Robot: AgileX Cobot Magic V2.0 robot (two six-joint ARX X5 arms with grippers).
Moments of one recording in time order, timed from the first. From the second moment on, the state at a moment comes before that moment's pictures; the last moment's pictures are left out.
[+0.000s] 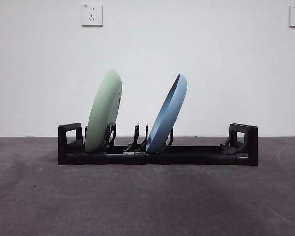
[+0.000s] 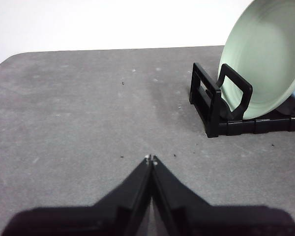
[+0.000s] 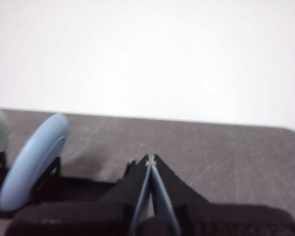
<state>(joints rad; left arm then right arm) -0.05 0.01 0.02 -0.19 0.00 -0.01 0.02 0.26 0.52 -0.26 -0.07 -0.08</state>
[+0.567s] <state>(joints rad) -0.05 0.01 0.02 -0.19 0.00 -0.01 0.00 0.03 0.03 -0.09 -0.12 -0.04</state>
